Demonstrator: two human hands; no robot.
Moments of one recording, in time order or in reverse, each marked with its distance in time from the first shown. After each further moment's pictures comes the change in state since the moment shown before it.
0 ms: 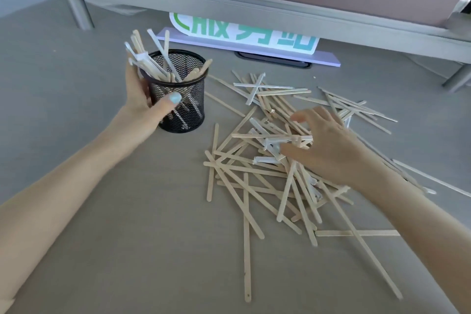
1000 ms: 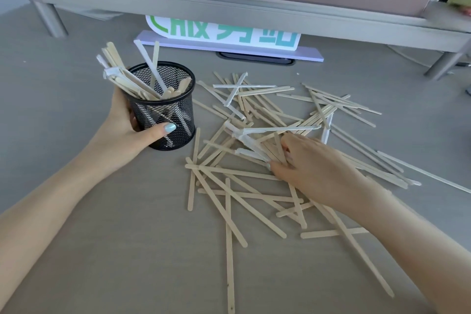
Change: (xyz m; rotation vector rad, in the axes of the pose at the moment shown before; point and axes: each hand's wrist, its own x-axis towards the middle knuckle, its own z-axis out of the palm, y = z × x) left_hand -0.013 -0.001 0.009 0.141 -0.067 0.010; right_hand -0.019 0.004 0.009 -0.117 -0.042 -0.091
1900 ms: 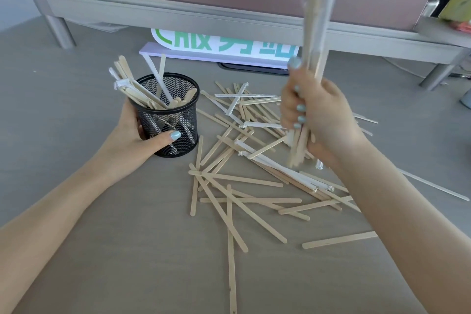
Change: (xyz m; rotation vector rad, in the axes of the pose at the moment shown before) left_hand -0.004 0.006 0.001 -0.097 -0.056 -0.036; right_hand 0.034 -0.029 -0.048 1.476 0.236 0.037
